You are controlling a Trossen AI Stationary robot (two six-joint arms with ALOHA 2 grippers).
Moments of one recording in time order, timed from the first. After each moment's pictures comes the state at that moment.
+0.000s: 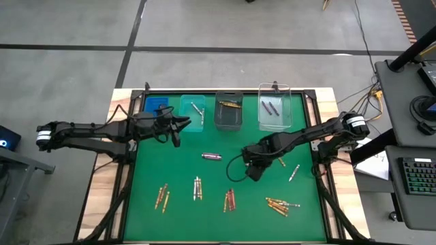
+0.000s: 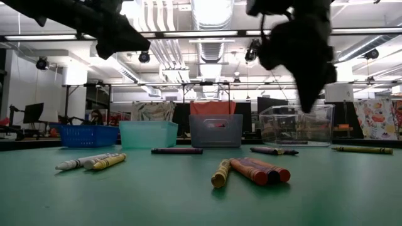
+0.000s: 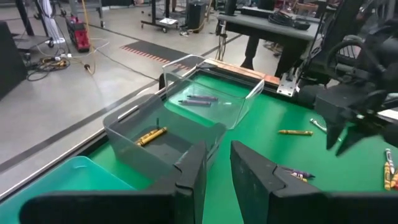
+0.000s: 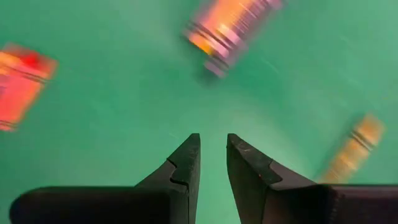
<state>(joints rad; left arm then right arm) 0.11 0.85 0.56 0.06 -0.31 -0.20 0.14 1.63 1.14 -0.94 -0.08 0.84</state>
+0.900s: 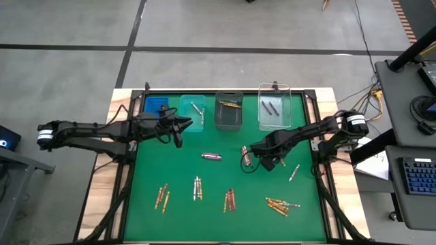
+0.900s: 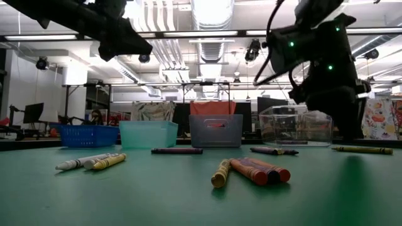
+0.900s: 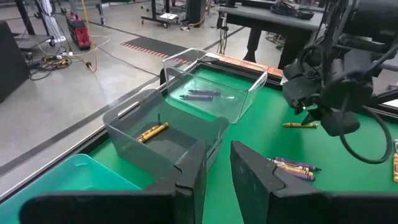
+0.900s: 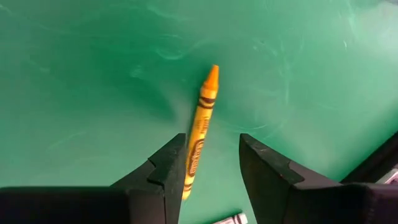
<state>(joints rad) 0.11 0.89 0.56 0.07 -0.31 -0.18 0.03 1.63 0.91 -1.07 0.05 0.88</state>
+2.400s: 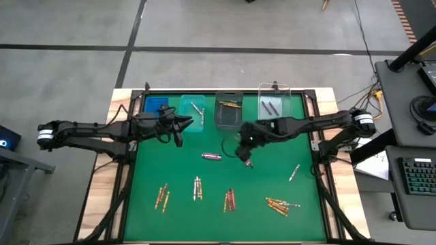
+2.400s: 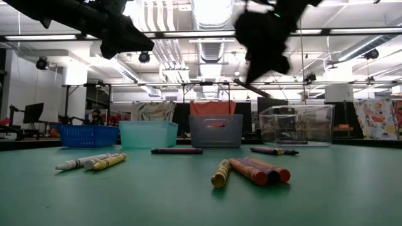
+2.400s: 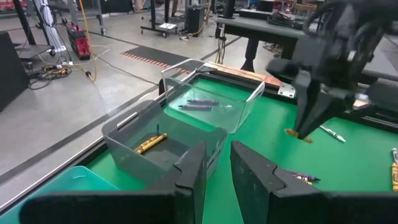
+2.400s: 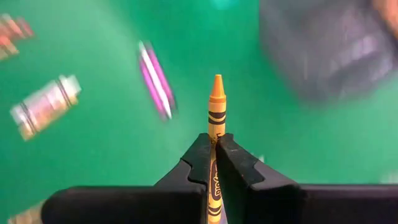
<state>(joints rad) 0.11 0.90 0.56 0.12 -0.32 -0.16 -0.02 1.54 1.17 -0.58 0.13 0.53</state>
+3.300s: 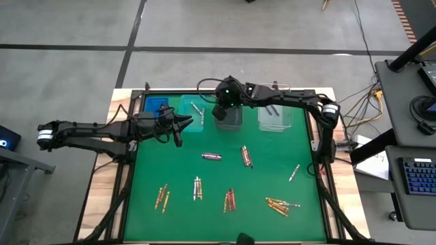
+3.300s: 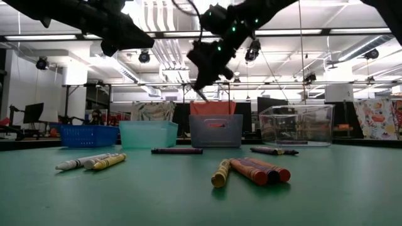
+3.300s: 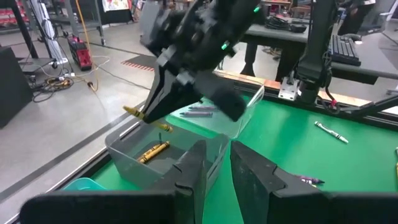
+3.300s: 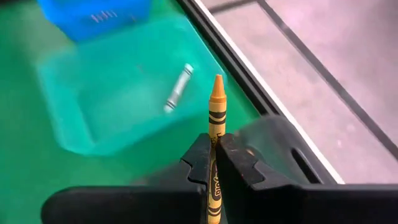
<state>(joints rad) 0.11 0.89 0.56 0.13 -0.32 -0.11 -0.39 1.92 1.60 -0.43 0.13 0.03</state>
